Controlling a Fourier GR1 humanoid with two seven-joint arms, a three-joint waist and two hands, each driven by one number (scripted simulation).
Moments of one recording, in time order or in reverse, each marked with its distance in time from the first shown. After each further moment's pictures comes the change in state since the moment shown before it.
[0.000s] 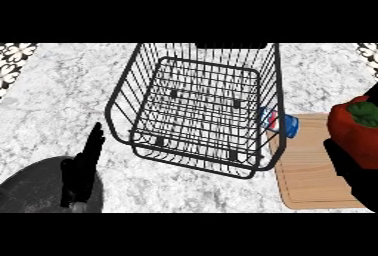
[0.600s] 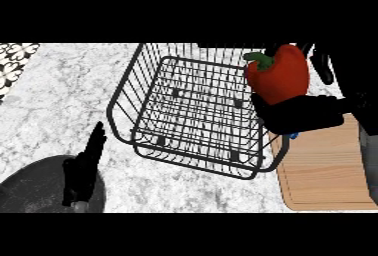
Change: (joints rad) left arm -0.005 -0.015 0.004 0.002 -0.015 -0.005 -0.002; right arm -0.220 0.197 0.177 0.363 0.118 0.002 -0.064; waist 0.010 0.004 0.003
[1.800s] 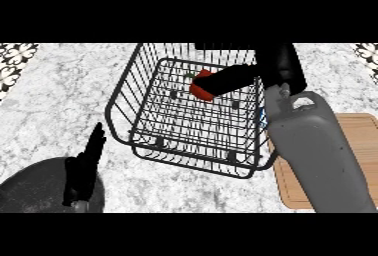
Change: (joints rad) left arm -0.002 -0.014 0.021 0.015 -0.023 -0.007 0.013; right arm 0.045 0.381 -0.125 0.383 0.089 -0.274 -0.179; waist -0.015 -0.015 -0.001
